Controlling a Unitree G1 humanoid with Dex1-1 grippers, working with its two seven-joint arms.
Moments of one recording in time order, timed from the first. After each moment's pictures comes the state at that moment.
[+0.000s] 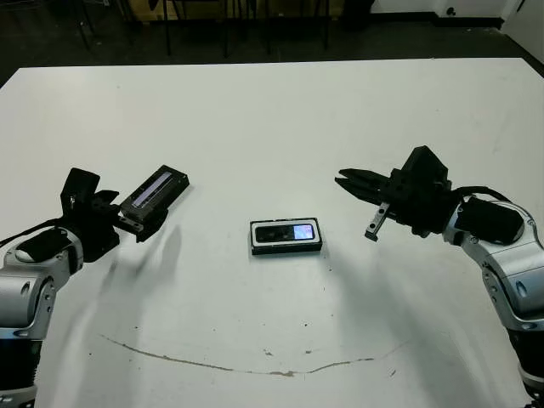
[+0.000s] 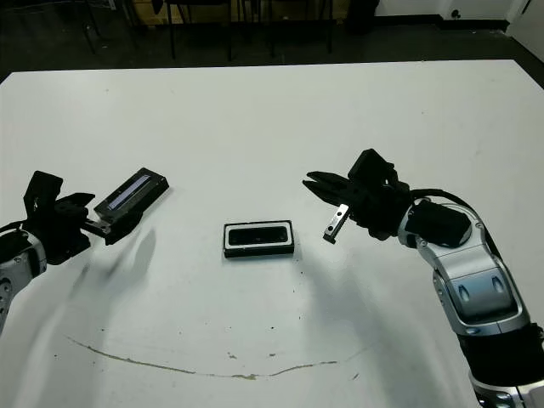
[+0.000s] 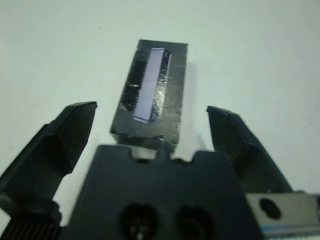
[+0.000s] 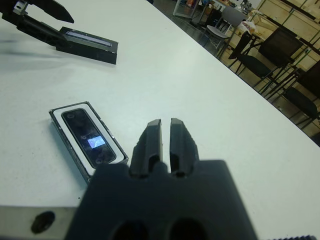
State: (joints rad) left arm -0.14 0.59 0.13 -0.02 -0.29 0.60 -0.47; right arm -0.30 -0.63 0.12 -0.28 0.17 0.40 0.73
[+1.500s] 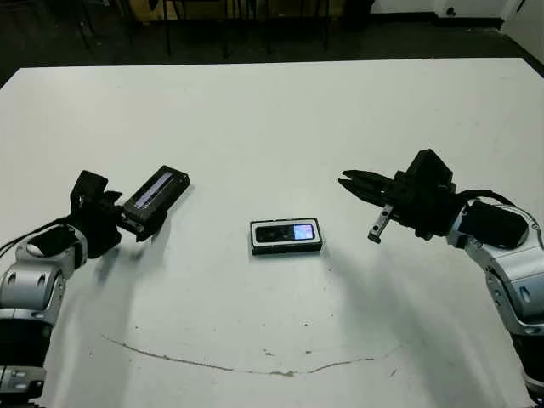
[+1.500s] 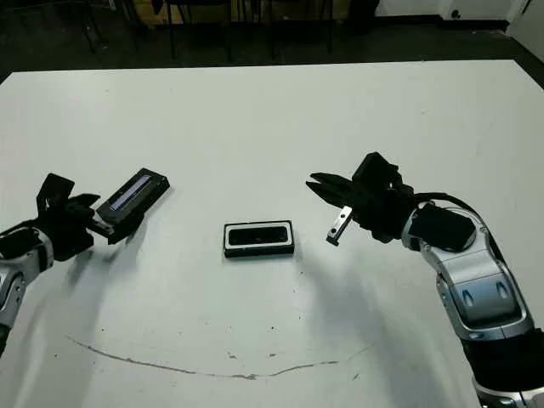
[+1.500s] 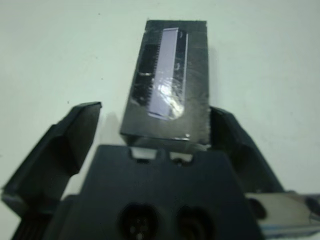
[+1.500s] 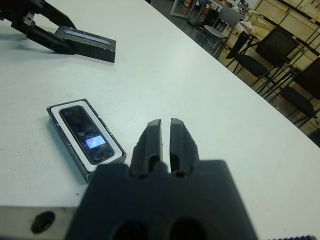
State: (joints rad) left arm -0.20 0.56 0.09 0.17 -0.21 0.45 -0.53; right arm -0.28 -0.63 0.11 -0.28 0.17 0.38 0.73
